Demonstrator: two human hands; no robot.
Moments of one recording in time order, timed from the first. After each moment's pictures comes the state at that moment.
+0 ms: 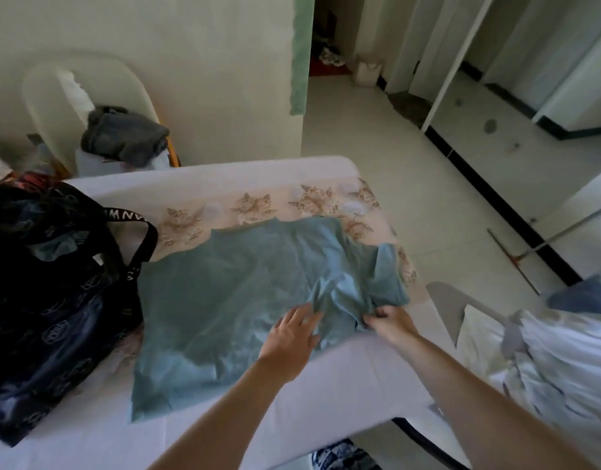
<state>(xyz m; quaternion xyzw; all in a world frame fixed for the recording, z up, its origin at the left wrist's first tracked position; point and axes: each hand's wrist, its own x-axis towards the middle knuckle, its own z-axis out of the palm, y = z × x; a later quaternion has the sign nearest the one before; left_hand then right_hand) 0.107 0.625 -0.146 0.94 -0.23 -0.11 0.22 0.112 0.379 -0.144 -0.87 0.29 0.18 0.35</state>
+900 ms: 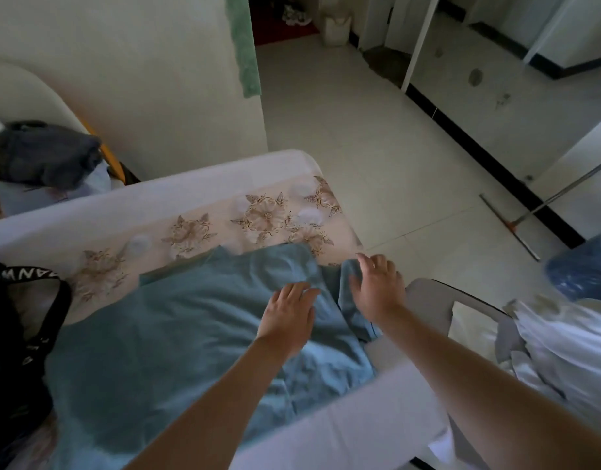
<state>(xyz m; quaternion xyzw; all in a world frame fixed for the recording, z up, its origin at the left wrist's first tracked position) 0.236 0.490 -0.145 0.94 -0.29 -0.08 0.15 0.232 0.280 -0.152 -0.99 0.13 0.04 0.09</state>
